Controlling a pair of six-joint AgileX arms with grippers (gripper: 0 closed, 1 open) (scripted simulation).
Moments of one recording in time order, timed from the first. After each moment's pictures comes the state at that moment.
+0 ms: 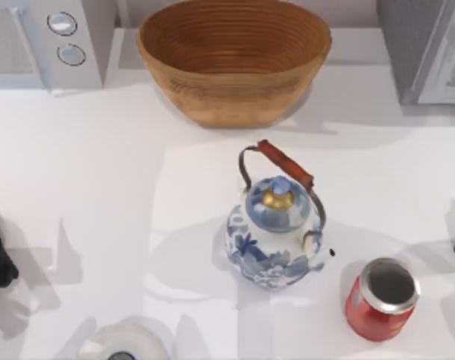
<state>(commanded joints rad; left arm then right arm) 0.00 0.00 0.00 0.00 0.00 0.00 -0.94 1.35 1.75 -0.40 -0.94 0.02</state>
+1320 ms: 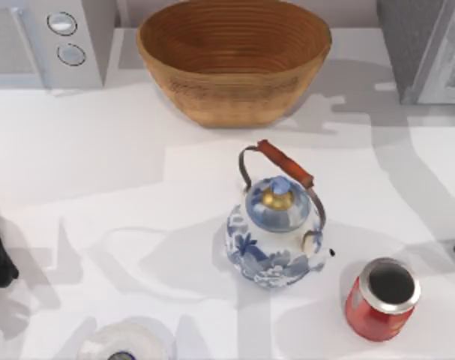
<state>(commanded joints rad) 0.00 0.00 0.00 0.00 0.00 0.00 0.44 1.29 1.72 -0.44 0.45 0.02</state>
